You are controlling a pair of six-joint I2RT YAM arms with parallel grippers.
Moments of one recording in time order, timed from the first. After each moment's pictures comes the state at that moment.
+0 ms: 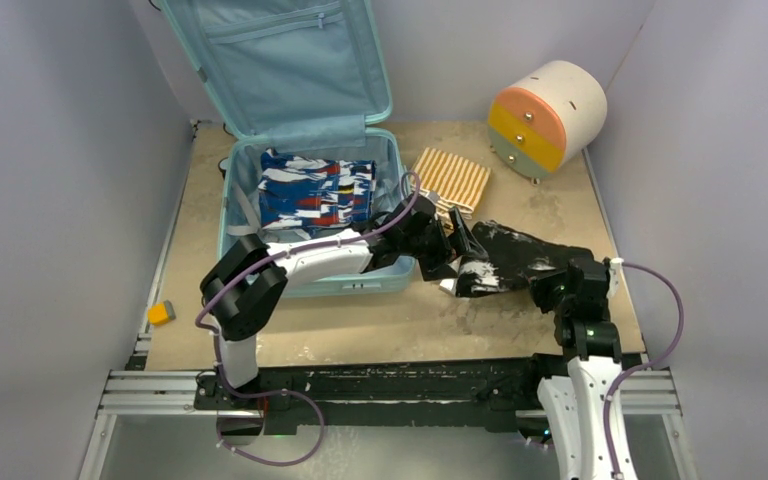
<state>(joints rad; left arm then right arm) -0.92 1.85 1.29 0.00 0.30 -1.31 -0.10 0.47 0.49 -0.68 -0.01 1.14</state>
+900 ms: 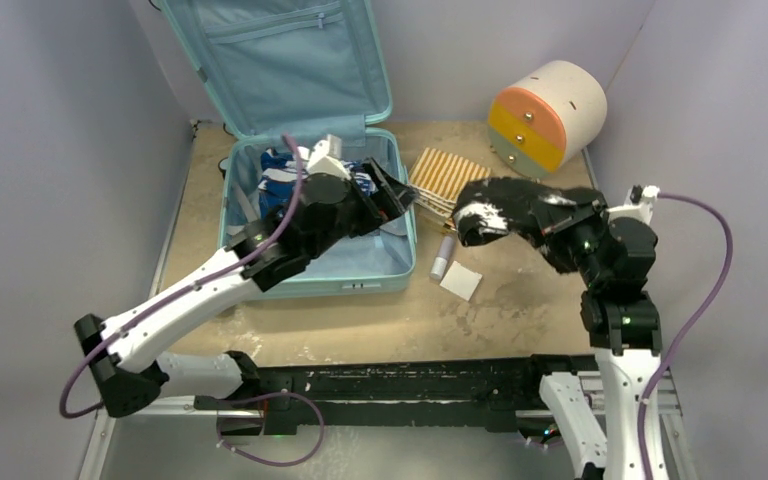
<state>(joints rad) -0.93 1.26 1.30 -0.37 -0.25 -1.07 -0.02 0.60 0.92 -0.59 -0.08 0.93</state>
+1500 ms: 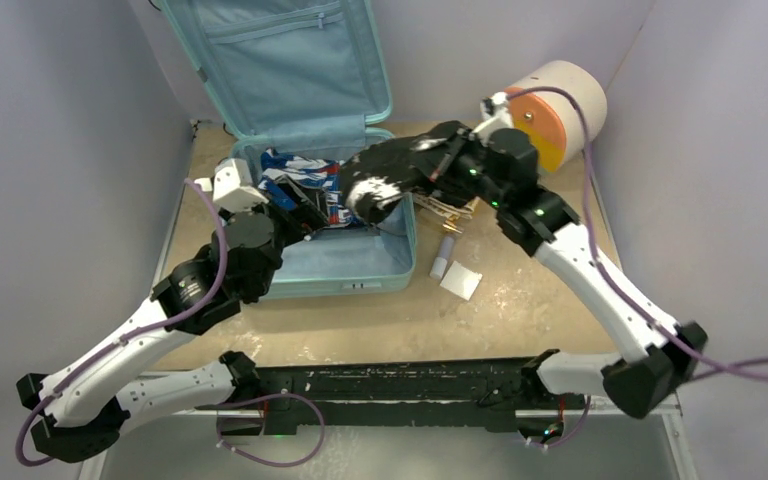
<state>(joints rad) -0.92 0.88 1.15 -0.50 -0.79 -0.81 0.52 1.21 1.30 -0.28 -0.07 0.83</state>
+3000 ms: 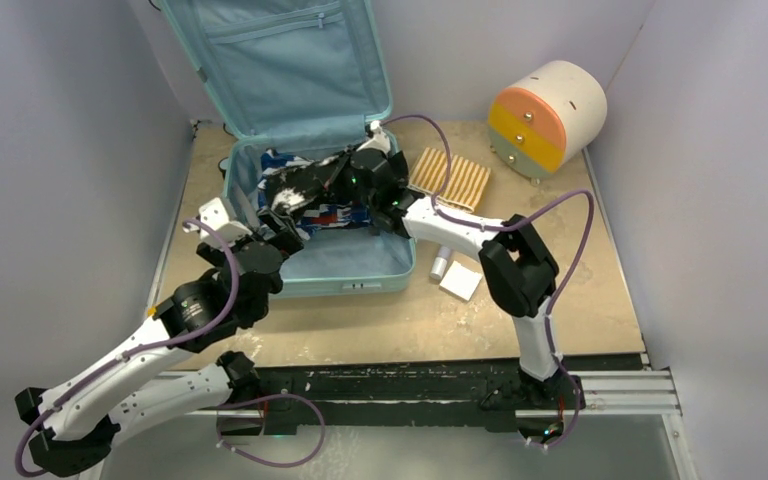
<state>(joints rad) -0.92 0.73 0.92 -0.67 -1.07 -0.91 0.81 2.03 1.55 0.24 0.15 0.98</state>
